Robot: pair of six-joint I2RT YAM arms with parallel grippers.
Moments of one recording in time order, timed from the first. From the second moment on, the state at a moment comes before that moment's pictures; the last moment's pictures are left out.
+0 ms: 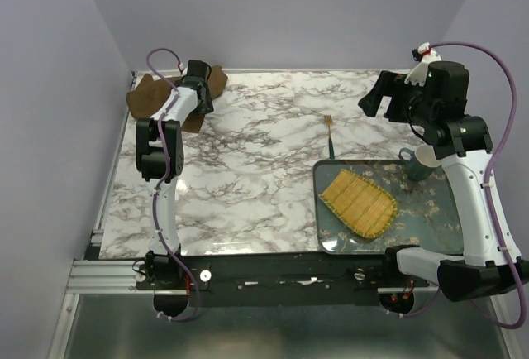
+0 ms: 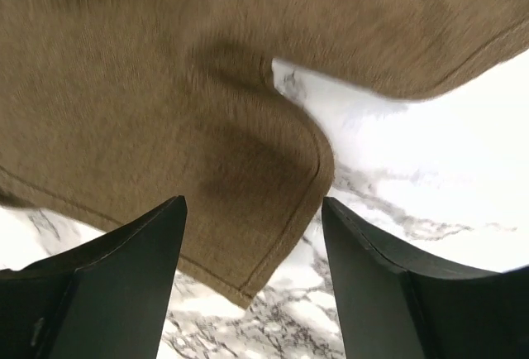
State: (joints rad) left arm -0.09 2.32 1.95 -0.60 -0.31 -0.31; right arm 0.12 1.21 1.53 -0.79 -0.15 0.25
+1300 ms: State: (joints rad) left arm -0.16 0.74 0.61 -0.57 0.18 -0.77; right arm 0.62 1.94 1.50 -0.30 -0.25 0.78
